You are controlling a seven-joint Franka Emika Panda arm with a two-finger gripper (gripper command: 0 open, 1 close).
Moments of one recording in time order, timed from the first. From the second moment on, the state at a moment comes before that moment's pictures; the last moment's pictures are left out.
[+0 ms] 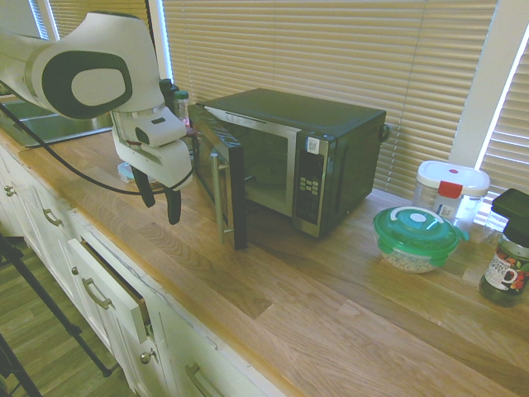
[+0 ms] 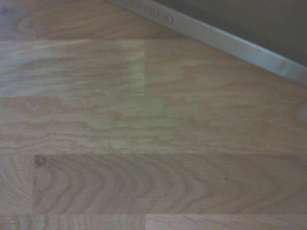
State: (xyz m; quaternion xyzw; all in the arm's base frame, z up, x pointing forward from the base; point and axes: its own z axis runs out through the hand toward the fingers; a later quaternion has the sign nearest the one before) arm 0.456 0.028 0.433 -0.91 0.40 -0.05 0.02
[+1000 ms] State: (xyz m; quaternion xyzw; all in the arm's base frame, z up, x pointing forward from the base) arm 0.552 0.036 0.490 -0.90 0.43 -0.07 0.00
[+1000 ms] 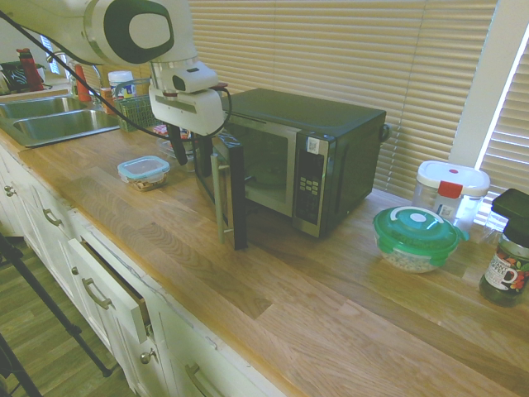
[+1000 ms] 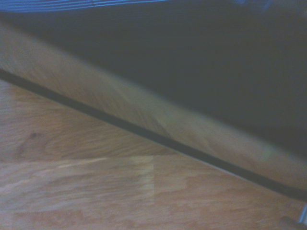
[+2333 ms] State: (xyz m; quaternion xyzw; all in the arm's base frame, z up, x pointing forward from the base) arm 0.697 -0.023 0.496 -0.91 0.42 0.01 0.01
